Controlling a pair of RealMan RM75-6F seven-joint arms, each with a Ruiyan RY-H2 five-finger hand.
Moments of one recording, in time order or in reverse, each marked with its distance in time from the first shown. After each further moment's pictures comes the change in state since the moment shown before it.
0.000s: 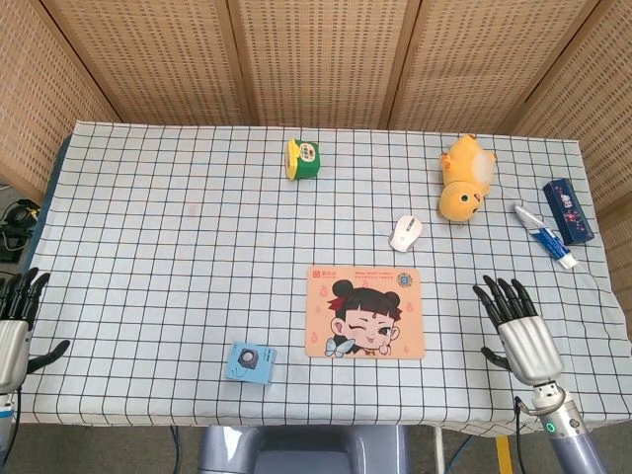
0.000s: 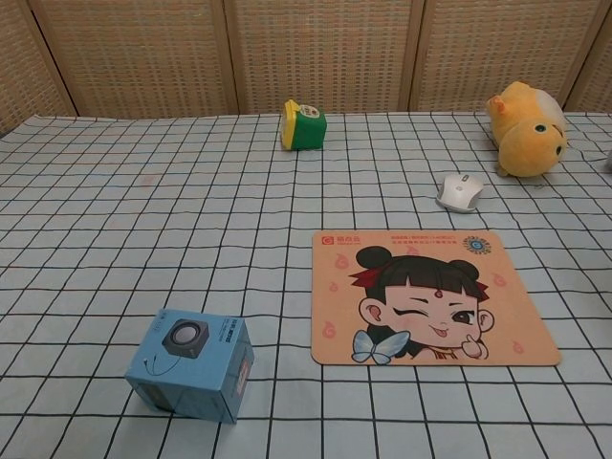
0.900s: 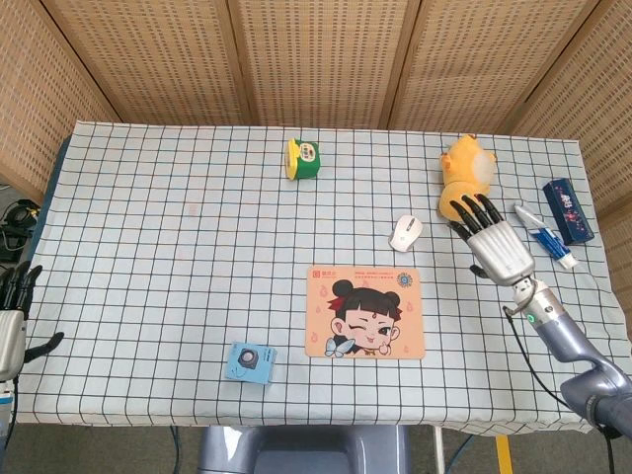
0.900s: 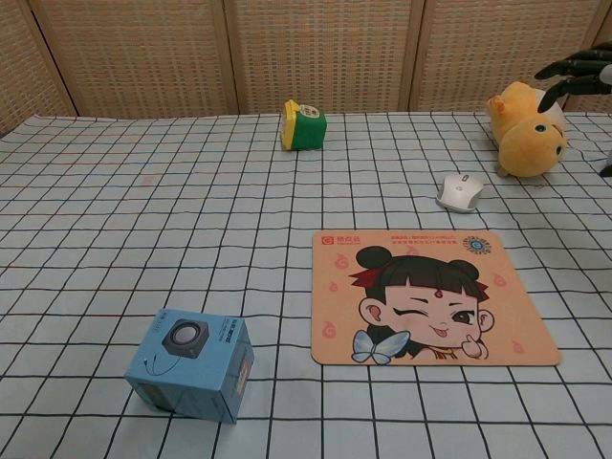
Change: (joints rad) left arm -0.027 -0.024 -0.036 0.051 -0.079 -0.056 0.008; right arm 0.413 -0.044 0.106 0.435 -0.031 -0.346 0.164
